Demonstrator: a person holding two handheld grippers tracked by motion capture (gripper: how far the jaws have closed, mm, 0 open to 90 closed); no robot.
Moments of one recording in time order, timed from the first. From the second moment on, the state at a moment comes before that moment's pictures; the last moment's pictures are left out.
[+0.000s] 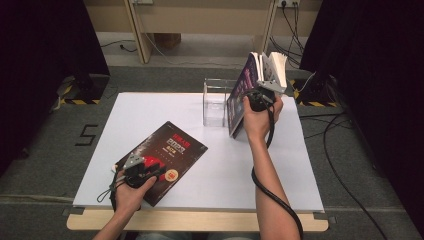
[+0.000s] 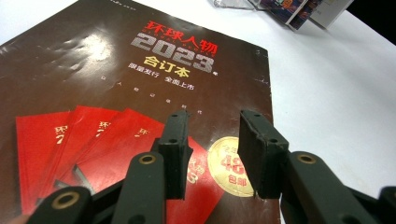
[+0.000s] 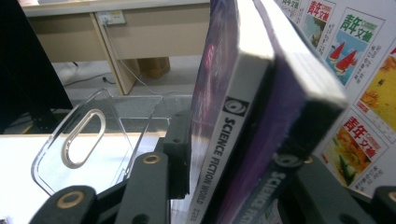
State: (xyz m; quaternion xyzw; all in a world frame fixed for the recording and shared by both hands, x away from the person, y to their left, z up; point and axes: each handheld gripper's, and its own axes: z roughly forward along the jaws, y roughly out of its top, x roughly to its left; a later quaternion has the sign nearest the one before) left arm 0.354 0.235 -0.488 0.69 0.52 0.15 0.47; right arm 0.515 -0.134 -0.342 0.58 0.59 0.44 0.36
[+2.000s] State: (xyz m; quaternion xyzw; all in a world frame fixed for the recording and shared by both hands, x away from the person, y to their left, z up) left arm 0.353 0.235 -0.487 0.69 0.52 0.15 0.47; right arm 0.471 -0.164 -0.356 0.59 0.56 0.49 0.30
